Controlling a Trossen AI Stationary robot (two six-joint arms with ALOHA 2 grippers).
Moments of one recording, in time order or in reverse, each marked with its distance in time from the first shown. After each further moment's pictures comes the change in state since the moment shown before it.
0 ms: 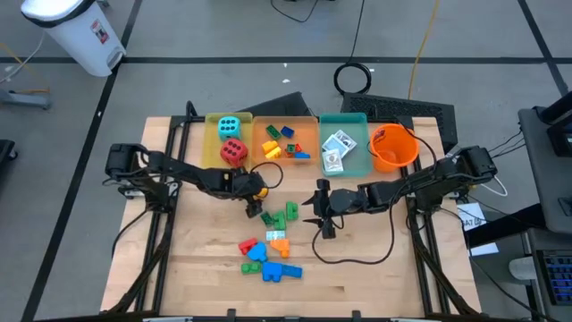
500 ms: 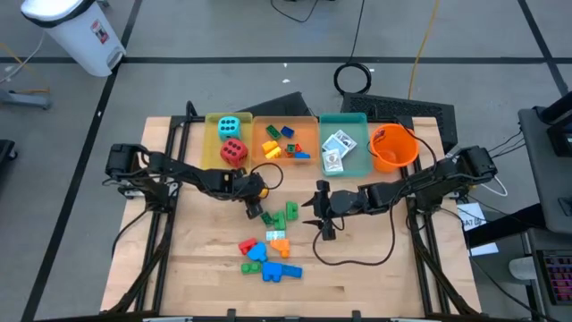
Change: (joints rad) left arm -0.012 0.000 0.000 0.002 0.010 -0.038; right arm 0.014 0.000 0.000 0.013 0.002 0.001
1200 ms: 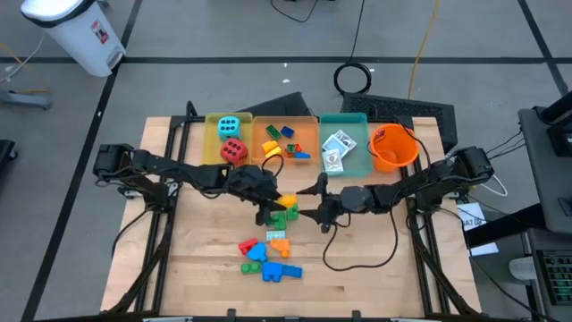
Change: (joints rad) left arm -0.042 -0.113 0.144 0.253 0.343 0.059; right arm -0.028 0.033 -0.134 0.472 0.109 -0.596
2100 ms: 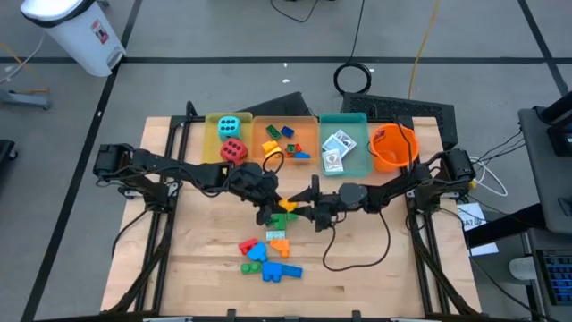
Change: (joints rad) left arm 0.016 0.001 0.020 0.000 0.093 -0.160; right arm -0.033 0.161 0.000 0.354 -0.184 -0.263
